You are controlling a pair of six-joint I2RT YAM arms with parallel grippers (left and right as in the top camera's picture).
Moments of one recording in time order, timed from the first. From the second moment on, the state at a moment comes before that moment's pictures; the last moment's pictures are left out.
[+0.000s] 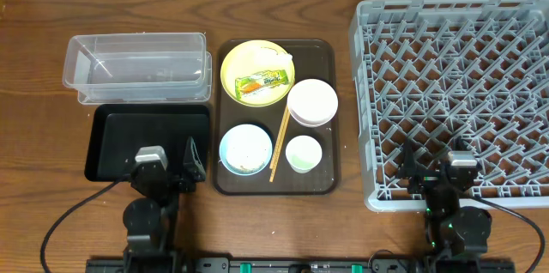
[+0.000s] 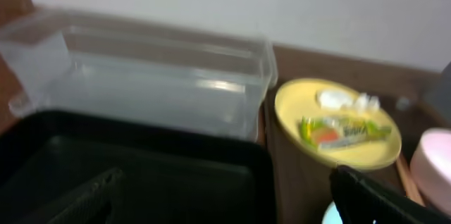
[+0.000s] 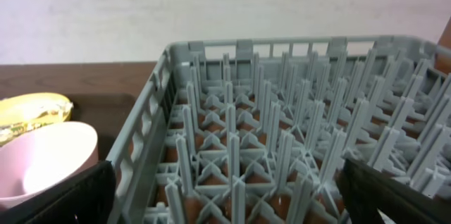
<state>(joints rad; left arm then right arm) 0.01 0.09 0.06 -0.19 -0.02 -0.17 0.01 0.01 0.03 -0.12 -0.01 0.05</state>
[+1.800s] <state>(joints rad) -0.13 1.39 1.23 -0.80 0.16 -0.01 0.01 0.89 0.80 -0.88 -0.11 0.14</state>
